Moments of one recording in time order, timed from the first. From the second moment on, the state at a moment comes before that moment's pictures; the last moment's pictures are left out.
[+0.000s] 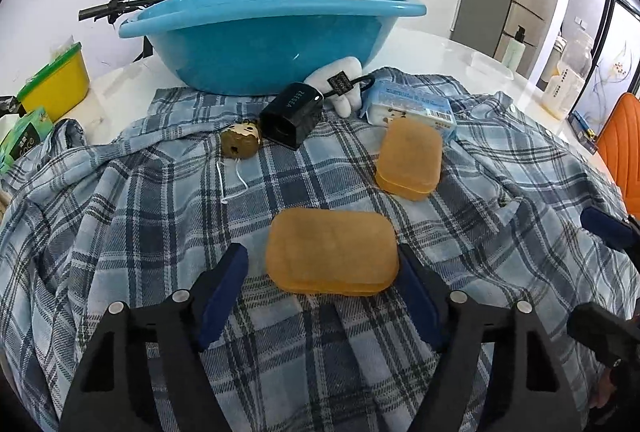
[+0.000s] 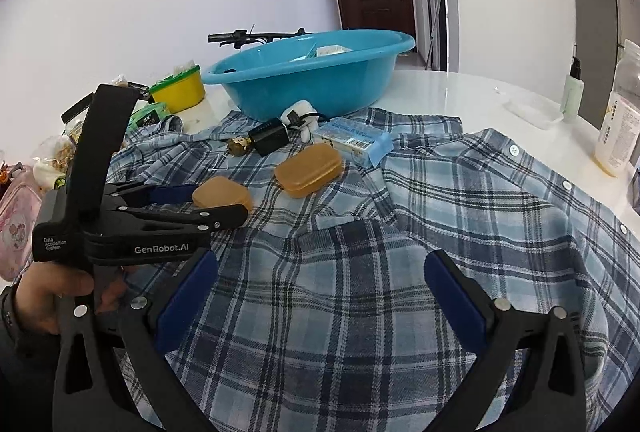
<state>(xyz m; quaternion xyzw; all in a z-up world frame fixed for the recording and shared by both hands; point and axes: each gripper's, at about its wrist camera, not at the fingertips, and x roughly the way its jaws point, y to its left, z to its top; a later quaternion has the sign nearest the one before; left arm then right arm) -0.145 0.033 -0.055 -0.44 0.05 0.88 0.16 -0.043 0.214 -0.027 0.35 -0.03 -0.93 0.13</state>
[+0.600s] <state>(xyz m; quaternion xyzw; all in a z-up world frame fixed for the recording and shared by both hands) -0.139 0.025 -0.043 -0.40 0.04 0.90 0.17 -0.047 0.204 -0.017 0.35 -0.01 -0.92 0.15</state>
